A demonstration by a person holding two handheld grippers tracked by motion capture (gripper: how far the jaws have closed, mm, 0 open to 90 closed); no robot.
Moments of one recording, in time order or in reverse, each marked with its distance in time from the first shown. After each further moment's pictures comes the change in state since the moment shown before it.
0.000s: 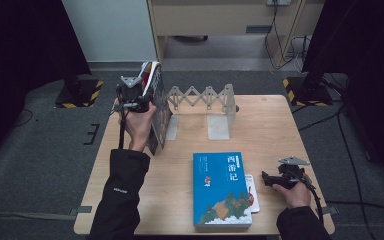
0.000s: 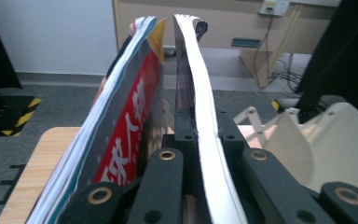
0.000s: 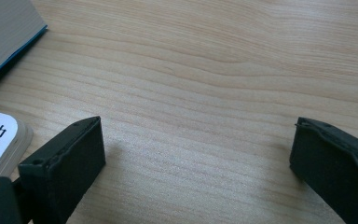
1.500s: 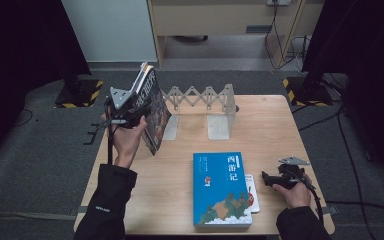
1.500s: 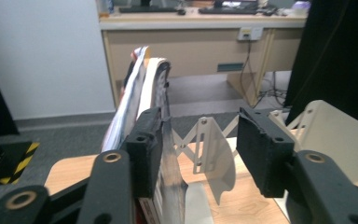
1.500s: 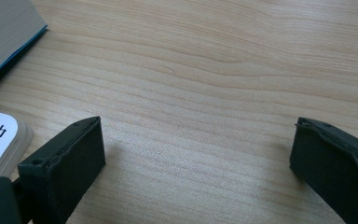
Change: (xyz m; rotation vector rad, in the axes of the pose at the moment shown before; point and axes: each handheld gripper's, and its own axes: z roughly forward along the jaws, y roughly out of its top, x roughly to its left) left arm 0.015 -0.023 -0.054 -0.164 -0.113 0.098; right arm 0.000 0.000 0.000 0.000 0.001 -0.002
